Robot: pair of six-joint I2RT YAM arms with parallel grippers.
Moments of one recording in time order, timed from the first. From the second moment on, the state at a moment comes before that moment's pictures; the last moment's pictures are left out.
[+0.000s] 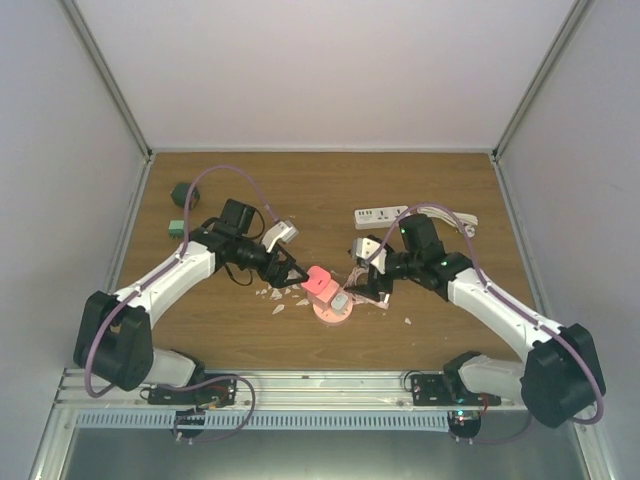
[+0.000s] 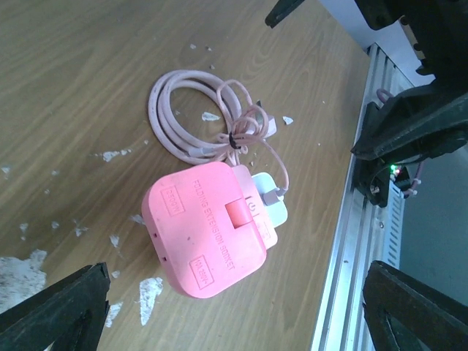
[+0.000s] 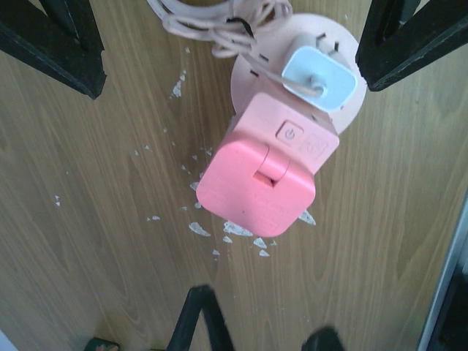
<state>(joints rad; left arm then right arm) -0.38 1.38 0.94 -0.58 0.86 0.20 0.47 1.19 0.75 -0.33 -0.70 -0.73</state>
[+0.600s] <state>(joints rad) -0.39 1.44 0.88 -0.50 0.88 0.15 0.73 1.32 0.75 -0.16 -0.47 -0.46</state>
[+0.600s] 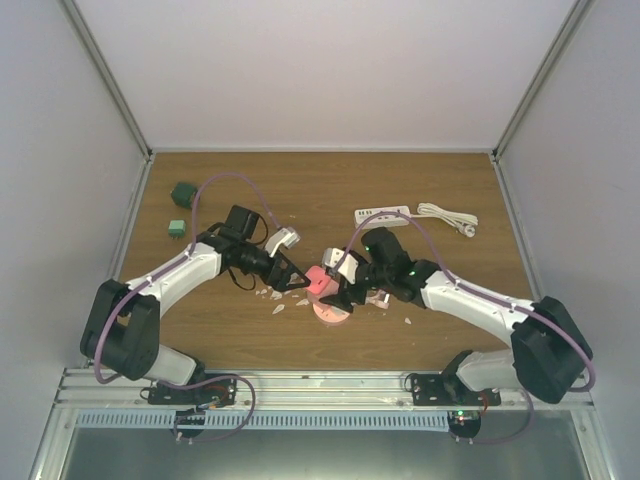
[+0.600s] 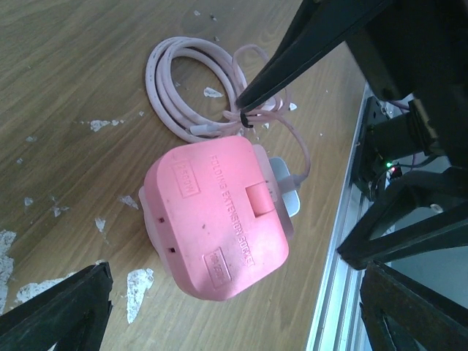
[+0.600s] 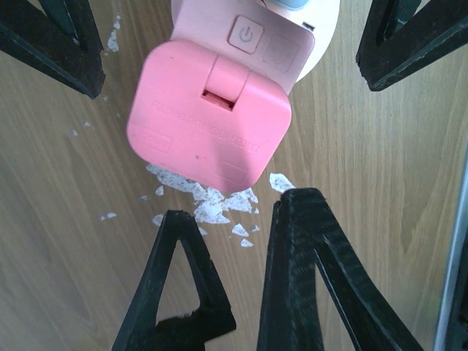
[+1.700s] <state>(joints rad) -0.39 1.38 0.81 -0.42 0.91 0.12 0.77 1.45 0.72 -0.12 -0.36 -0.48</state>
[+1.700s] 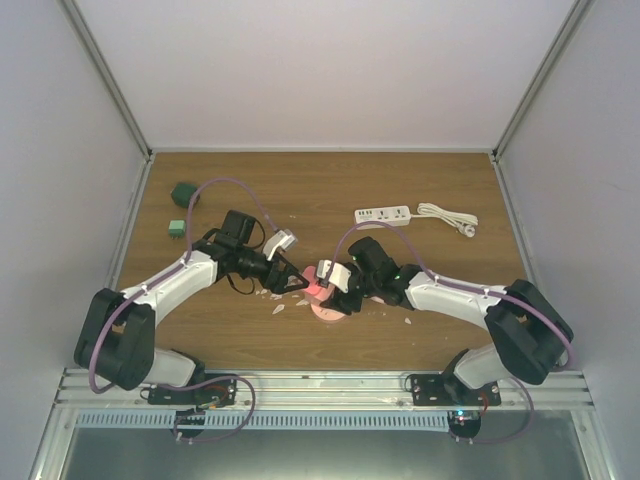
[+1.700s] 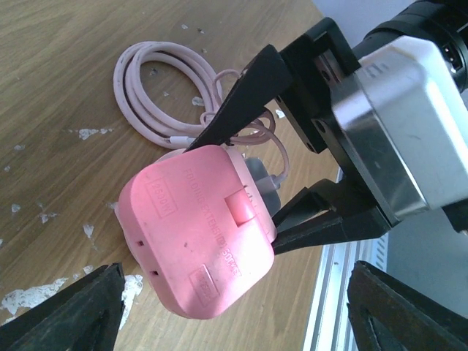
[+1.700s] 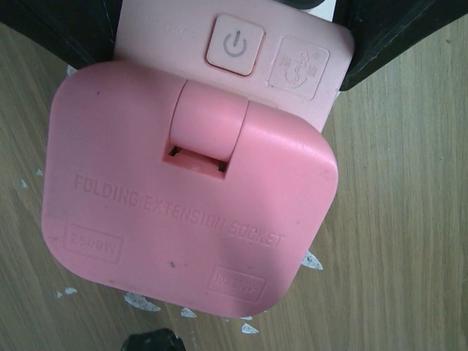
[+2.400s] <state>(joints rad) -0.37 1.48 0.83 -0.40 0.95 0.05 0.76 1.47 0.72 -0.07 -0.42 -0.54</state>
